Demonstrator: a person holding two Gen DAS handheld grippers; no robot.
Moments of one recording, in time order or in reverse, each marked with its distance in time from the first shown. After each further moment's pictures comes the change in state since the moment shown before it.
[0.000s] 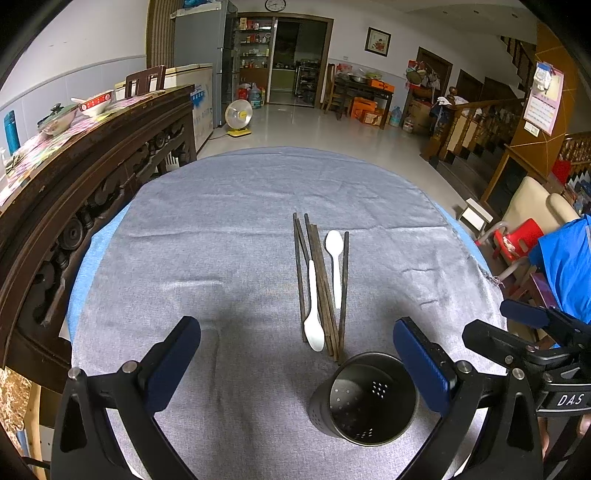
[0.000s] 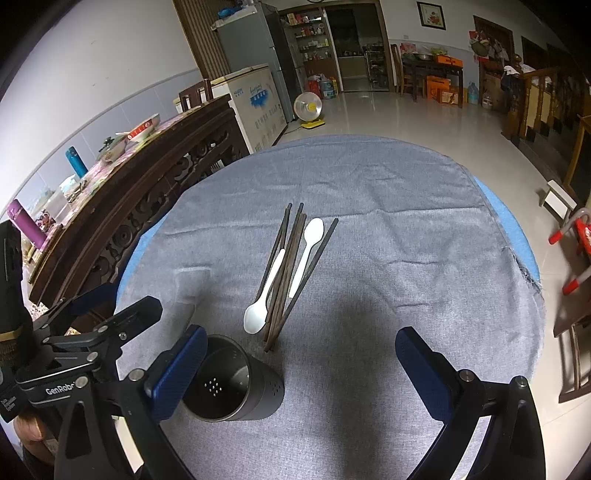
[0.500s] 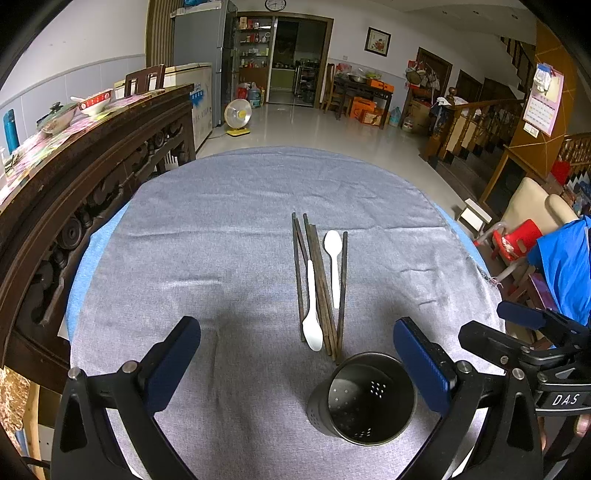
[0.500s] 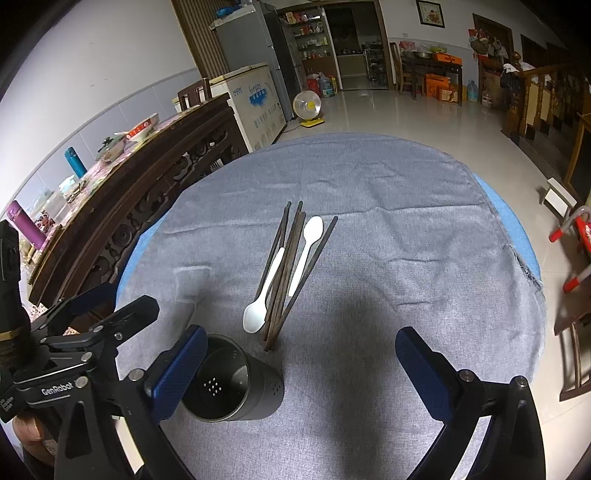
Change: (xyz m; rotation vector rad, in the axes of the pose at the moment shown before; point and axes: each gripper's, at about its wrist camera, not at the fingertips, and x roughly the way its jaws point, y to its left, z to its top) left arm -0.001 -0.001 -0.001 -0.004 -0.014 -0.011; right arm 0.002 -0.001 0.000 -0.018 -0.032 -0.017
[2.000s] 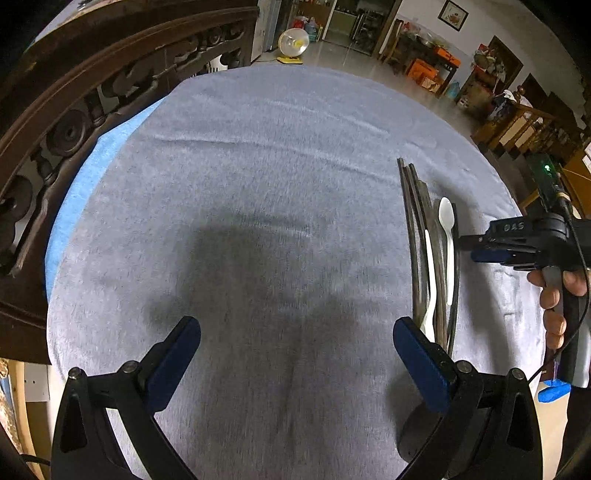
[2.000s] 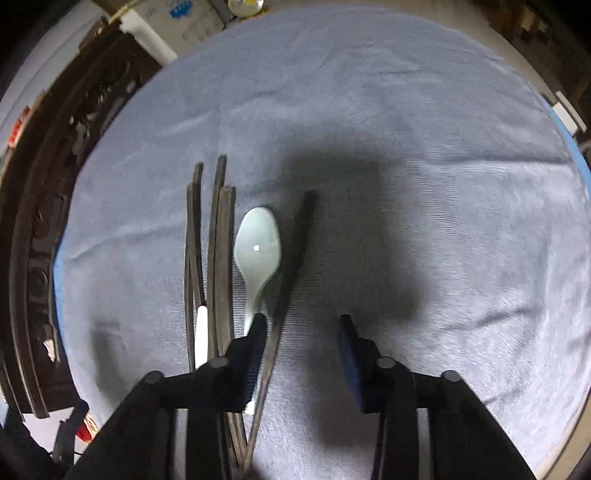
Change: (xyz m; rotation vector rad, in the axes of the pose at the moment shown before) left arm 0.117 0.109 -0.009 -0.225 0.305 0.055; right arm 0.251 -0.032 0.089 0.172 0.550 -0.089
